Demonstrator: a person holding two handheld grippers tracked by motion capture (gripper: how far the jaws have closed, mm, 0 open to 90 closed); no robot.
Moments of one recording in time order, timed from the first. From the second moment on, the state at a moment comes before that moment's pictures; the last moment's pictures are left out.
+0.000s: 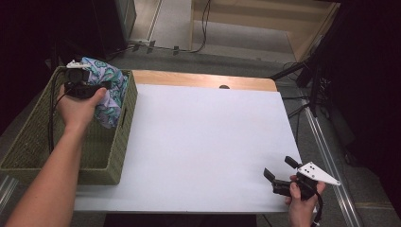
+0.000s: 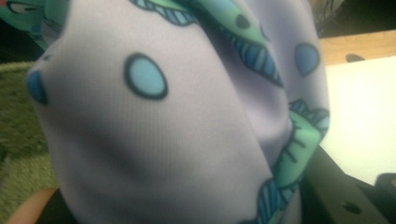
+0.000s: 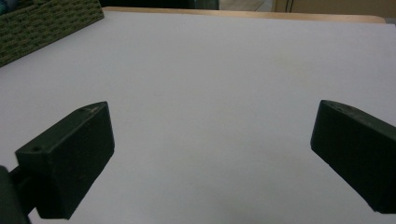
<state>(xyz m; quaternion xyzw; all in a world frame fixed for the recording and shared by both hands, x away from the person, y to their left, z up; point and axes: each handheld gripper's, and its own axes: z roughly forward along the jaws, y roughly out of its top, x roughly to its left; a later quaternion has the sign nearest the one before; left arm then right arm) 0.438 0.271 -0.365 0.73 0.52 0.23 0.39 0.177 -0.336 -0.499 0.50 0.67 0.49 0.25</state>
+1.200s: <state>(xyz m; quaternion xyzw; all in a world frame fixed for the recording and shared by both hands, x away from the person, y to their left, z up) 0.364 0.189 -0.326 0.74 0.39 0.24 0.49 0.178 -0.333 -0.500 0.50 0.67 0.49 0.25</state>
